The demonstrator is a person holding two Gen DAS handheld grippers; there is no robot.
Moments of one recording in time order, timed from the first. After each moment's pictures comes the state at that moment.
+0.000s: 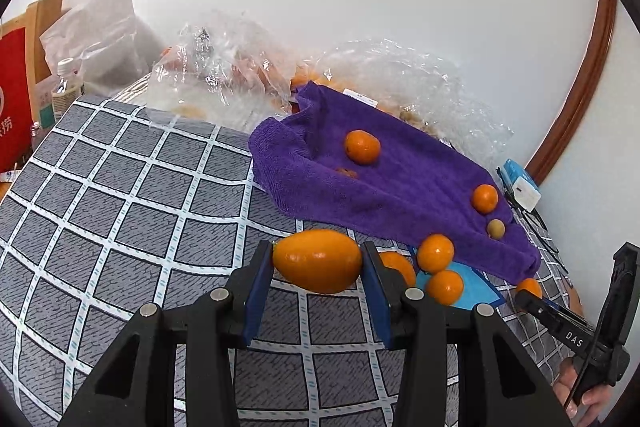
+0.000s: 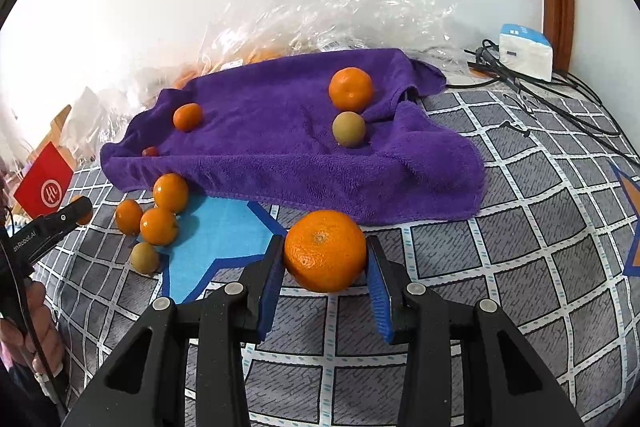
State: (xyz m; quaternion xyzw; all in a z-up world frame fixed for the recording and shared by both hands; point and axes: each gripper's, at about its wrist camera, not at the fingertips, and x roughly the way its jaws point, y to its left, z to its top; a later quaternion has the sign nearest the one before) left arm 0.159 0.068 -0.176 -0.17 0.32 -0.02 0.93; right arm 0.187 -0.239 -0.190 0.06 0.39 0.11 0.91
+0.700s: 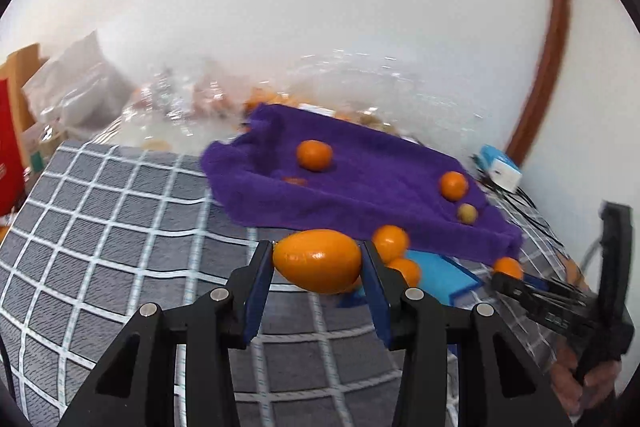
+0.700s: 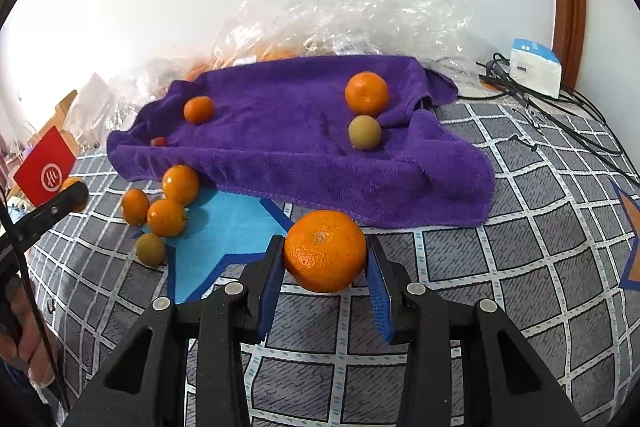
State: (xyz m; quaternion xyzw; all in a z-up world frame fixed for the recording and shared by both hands) left arm 0.140 0.027 -0.157 -0.11 0.28 -0.06 0.95; right arm 0.184 -0.229 -0.188 0.03 0.39 0.11 0.92
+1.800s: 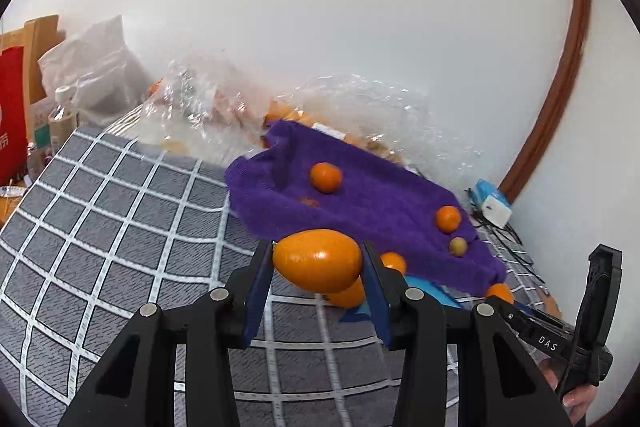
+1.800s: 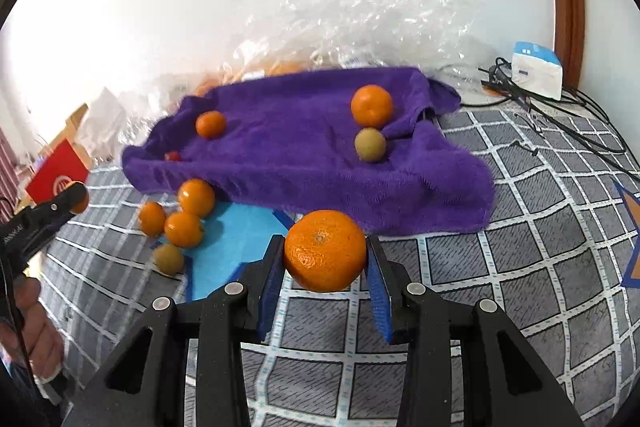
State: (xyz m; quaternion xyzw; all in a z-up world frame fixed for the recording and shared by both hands) left arm 0.133 0.057 -0.141 -0.17 0.27 -0.06 0.95; right arm 0.175 -0.237 -0.174 0.05 0.36 0.13 0.92
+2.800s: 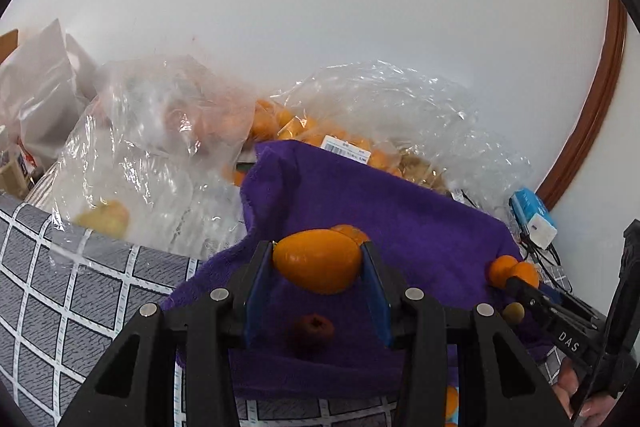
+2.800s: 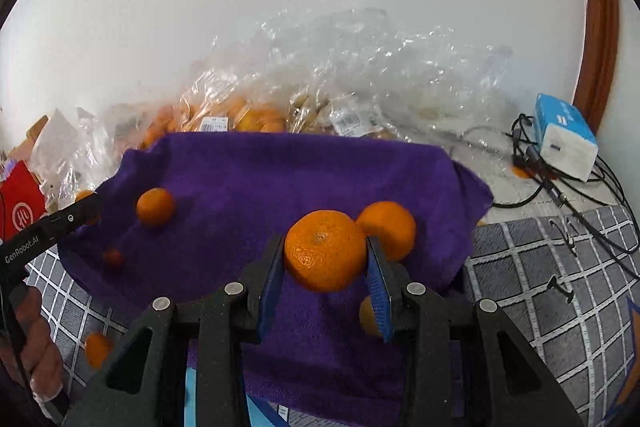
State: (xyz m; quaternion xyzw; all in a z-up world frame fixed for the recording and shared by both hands) left arm 0.279 0.054 -0.150 -0.16 0.30 -0.03 0.94; right arm 0.304 -0.198 -0.157 0.01 0.36 0.09 0.93
